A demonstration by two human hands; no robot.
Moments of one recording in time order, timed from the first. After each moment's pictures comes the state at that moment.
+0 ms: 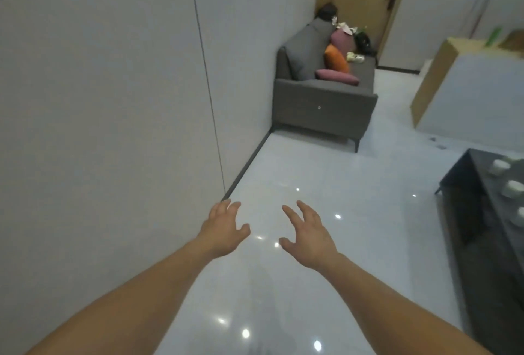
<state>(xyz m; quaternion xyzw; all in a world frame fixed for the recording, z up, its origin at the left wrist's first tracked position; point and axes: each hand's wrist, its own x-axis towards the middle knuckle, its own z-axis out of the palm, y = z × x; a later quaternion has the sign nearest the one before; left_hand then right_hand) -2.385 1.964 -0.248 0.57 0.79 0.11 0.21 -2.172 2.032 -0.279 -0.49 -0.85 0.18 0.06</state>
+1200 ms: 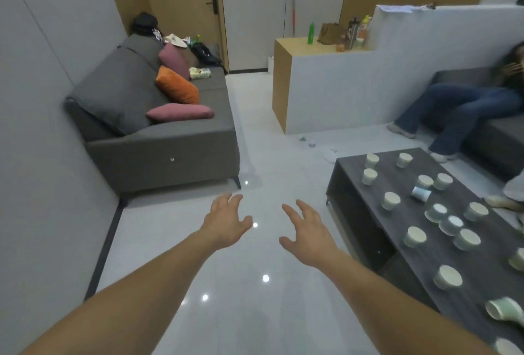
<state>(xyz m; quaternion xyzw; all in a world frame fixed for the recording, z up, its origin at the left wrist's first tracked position) -2.079 2.683 -0.240 0.76 0.60 0.07 0.23 -1.870 2.615 -0.277 -0.72 -0.67 0.15 0.10</state>
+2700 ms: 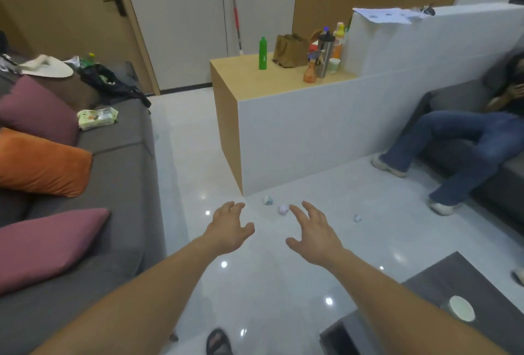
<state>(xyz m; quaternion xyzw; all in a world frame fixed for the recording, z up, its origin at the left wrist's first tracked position) -1.648 3.539 -0.272 0.81 0.51 0.01 0.29 -1.446 3.430 -0.289 -0.79 -0.58 0.18 0.09</state>
